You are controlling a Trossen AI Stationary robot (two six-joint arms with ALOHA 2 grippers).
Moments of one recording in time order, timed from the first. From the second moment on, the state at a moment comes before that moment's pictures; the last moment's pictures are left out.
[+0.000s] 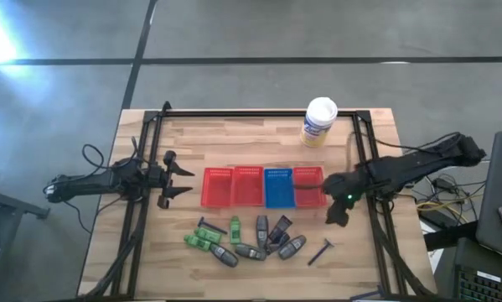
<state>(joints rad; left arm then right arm) 0.06 0.02 0.01 0.04 0.13 0.03 0.23 1.04 0.72 -0.82 -0.32 0.91</state>
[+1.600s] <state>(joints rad) 0.06 0.02 0.01 0.04 0.13 0.03 0.65 1.78 1.01 -0.57 -0.21 2.38</state>
